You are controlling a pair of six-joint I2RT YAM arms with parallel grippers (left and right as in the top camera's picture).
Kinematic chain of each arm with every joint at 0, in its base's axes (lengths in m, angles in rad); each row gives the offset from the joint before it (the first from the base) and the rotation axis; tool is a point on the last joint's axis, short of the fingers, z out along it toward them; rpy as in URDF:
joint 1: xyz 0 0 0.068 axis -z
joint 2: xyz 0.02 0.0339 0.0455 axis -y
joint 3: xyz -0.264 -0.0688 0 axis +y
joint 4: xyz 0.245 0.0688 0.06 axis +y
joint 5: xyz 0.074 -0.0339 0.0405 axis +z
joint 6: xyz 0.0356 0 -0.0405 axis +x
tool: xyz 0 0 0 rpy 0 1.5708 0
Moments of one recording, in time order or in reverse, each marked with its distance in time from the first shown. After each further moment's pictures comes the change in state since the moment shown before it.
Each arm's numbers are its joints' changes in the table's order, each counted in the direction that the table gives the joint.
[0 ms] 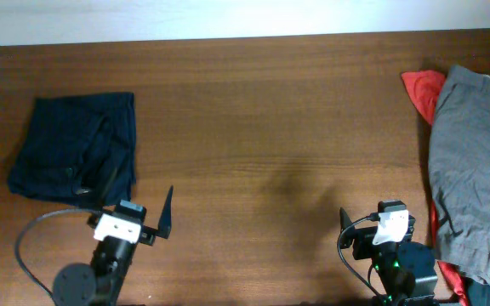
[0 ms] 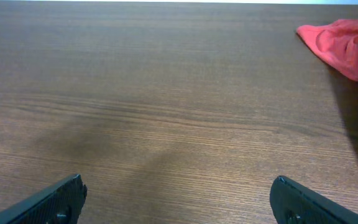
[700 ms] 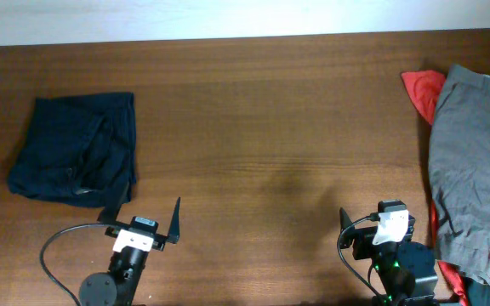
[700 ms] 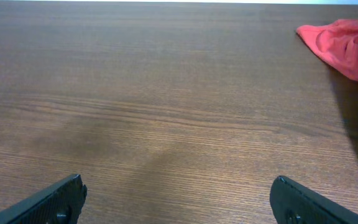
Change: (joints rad) left arm -0.002 0.203 0.326 -0.181 0.001 0.000; right arm 0.000 0.000 0.000 0.000 0.000 0.000
